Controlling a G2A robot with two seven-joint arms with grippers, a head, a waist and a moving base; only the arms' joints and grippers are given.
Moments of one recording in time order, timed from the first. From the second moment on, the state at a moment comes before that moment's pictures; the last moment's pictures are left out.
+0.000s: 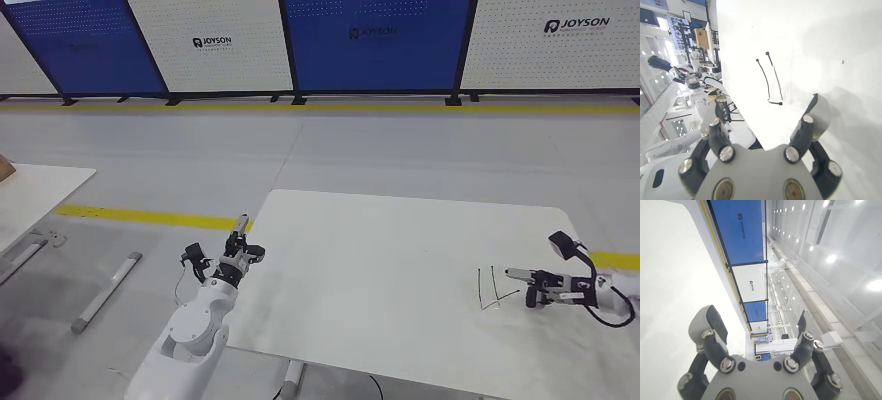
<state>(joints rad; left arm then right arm) 1.73 -1.15 -1.60 -1.80 -0.42 0.00 0.00 -0.64 -0.87 0.73 -0.66 0.39 -0.33 1.27</state>
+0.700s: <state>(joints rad) 1.73 -1.15 -1.60 -1.80 -0.42 0.00 0.00 -0.63 -0.90 0.75 -0.59 0.34 -0.26 1.26</state>
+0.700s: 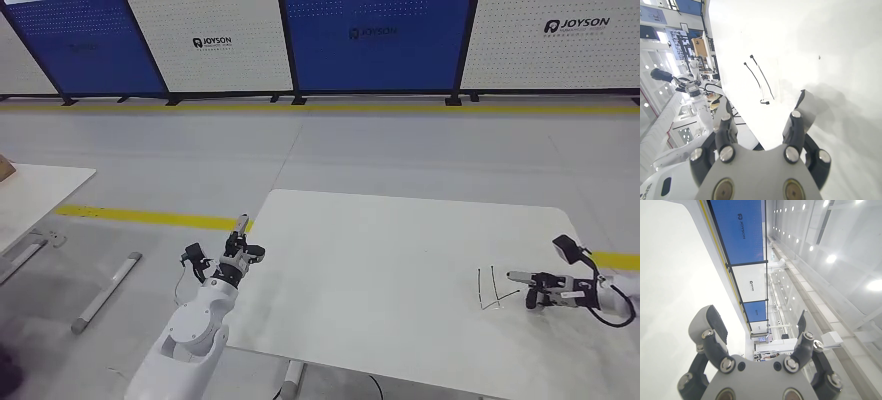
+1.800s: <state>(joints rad) 1.73 -1.15 -1.60 -1.80 -0.42 0.00 0.00 -0.61 -0.94 0.78 -0.52 0.28 -0.28 1.30</state>
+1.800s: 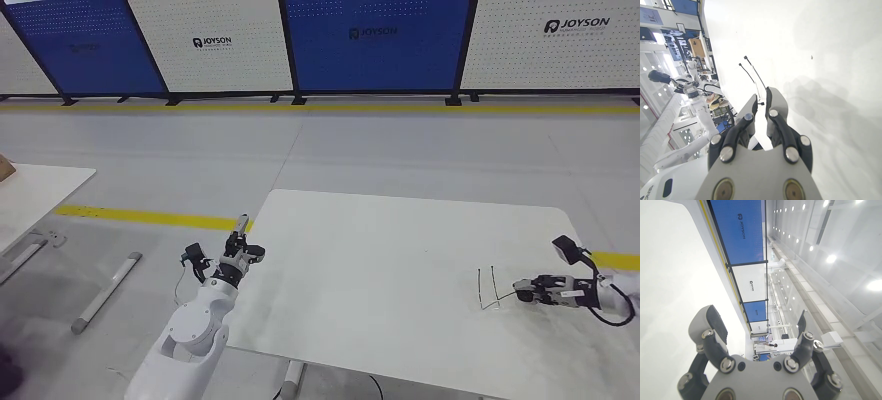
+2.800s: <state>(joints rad) 1.73 -1.15 -1.60 -1.80 -0.42 0.00 0.00 -0.83 -0.84 1.04 -0.86 0.58 -0.34 1.39</state>
